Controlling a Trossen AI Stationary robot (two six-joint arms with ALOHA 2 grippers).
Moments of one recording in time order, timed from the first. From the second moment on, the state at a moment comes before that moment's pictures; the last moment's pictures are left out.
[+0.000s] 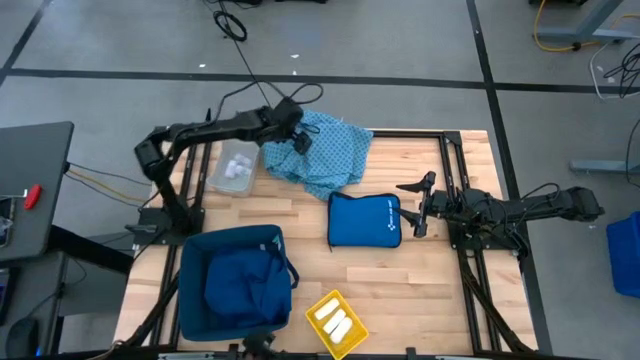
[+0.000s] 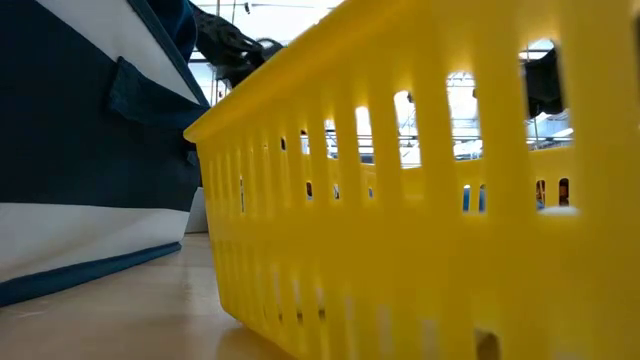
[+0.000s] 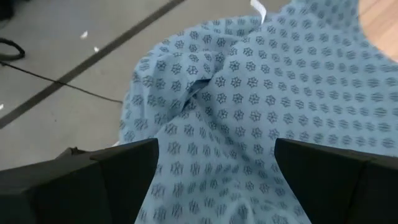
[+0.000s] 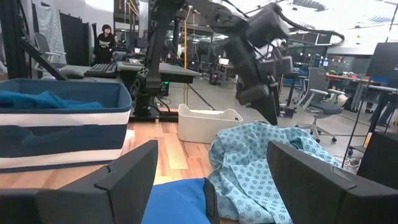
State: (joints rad) left arm 0.56 1.72 1.30 -0.43 -0.34 -0.17; right arm 0.05 0.40 0.01 0.48 0.26 -0.15
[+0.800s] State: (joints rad) left arm 0.74 1.99 1.69 -0.85 -0.10 -0.24; right arm 0.05 0.40 0.01 0.45 0.21 -0.17
